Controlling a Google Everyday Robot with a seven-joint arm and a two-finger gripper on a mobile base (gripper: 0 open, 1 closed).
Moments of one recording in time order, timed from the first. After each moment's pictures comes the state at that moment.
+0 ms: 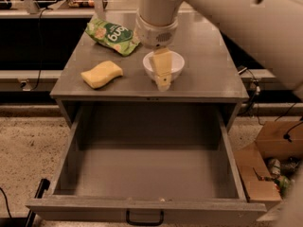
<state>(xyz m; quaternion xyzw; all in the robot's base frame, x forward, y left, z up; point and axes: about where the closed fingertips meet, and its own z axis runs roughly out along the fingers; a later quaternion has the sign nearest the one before) 0.595 -0.002 0.911 -0.82 0.55 -0.06 0.12</state>
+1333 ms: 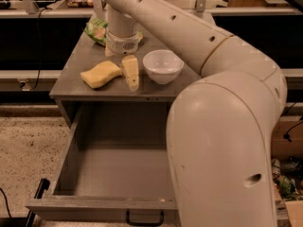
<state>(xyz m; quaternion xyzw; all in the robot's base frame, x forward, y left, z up) 0.675 0.089 0.830 -0.86 0.49 0.01 0.10</state>
